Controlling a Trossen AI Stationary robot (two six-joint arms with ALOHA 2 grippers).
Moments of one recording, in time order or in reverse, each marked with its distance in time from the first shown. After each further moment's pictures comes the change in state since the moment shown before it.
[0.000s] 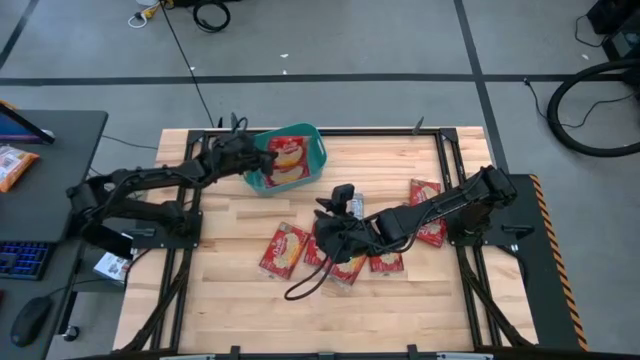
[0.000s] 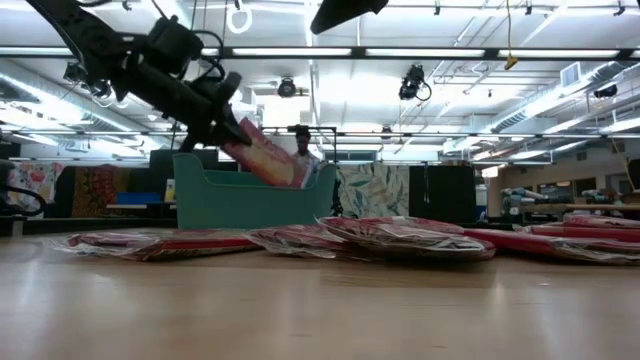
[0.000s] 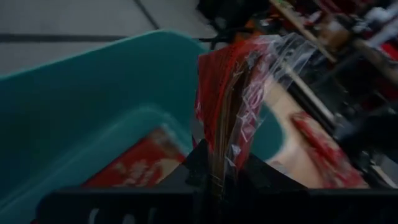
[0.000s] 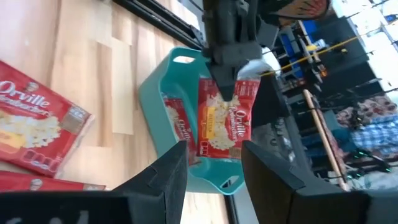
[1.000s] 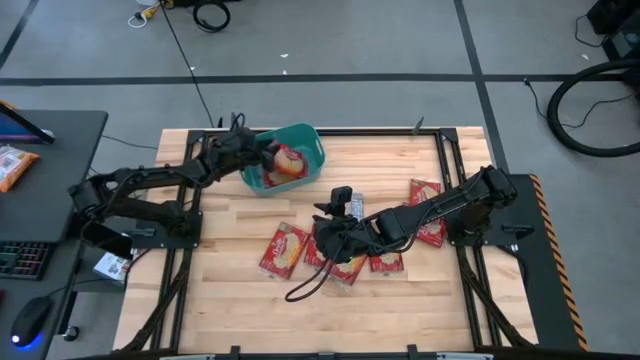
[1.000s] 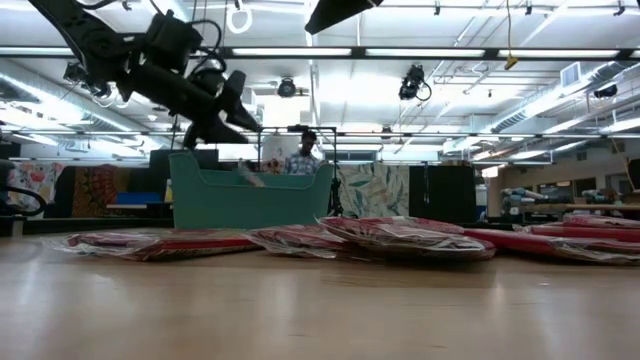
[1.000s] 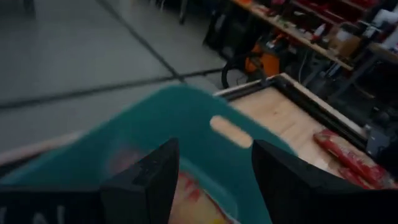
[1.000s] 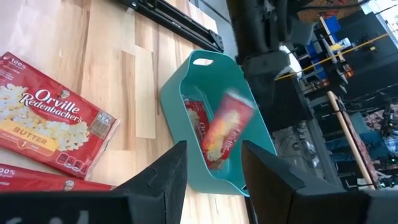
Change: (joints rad) left arm 0.002 0.012 0.000 0.134 -0.106 0.201; right arm 0.000 0.000 0.000 0.000 -0.076 0.042
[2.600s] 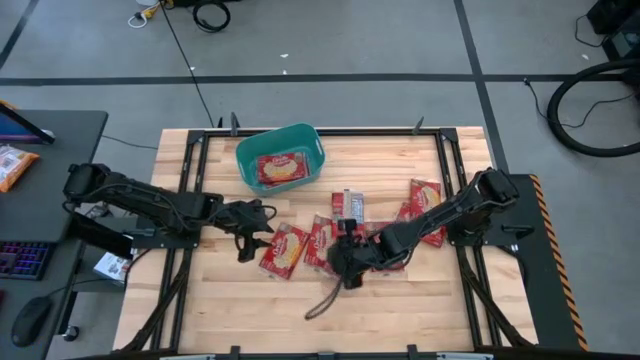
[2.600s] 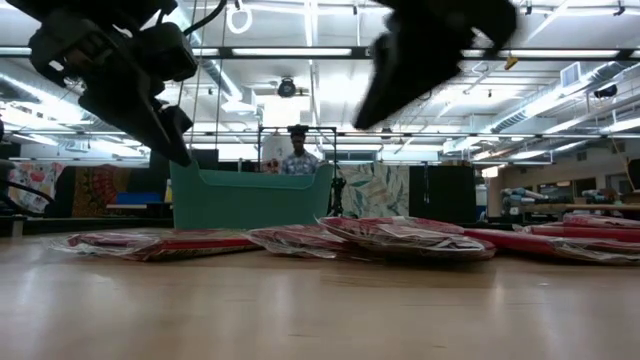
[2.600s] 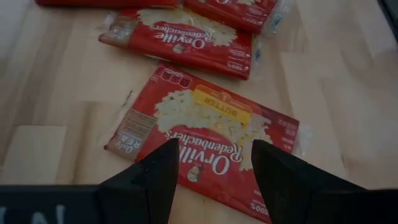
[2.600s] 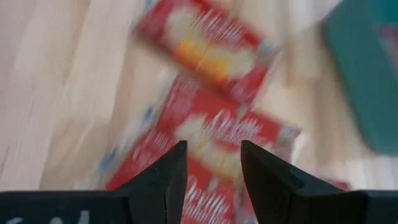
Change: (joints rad) left arm -0.721 -0.112 0.000 -0.603 0.114 0.224; right arm 0.052 0.000 -0.289 0.054 -0.466 0.296
